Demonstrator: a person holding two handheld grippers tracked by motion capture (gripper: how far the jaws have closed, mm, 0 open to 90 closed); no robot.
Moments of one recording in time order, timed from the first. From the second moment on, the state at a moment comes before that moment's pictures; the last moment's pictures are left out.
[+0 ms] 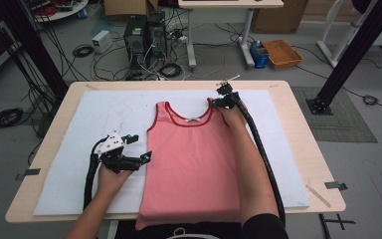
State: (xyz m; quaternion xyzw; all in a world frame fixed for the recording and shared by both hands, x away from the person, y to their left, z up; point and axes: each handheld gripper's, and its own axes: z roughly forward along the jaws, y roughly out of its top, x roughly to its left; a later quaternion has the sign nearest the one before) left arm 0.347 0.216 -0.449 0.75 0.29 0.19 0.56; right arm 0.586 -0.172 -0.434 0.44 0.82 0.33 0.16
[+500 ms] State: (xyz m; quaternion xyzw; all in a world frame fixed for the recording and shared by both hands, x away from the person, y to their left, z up) left arm 0.347 0.216 -0.449 0.75 0.29 0.19 0.56; right arm 0.537 -0.179 -0.387 0.40 0.81 0.39 0.16
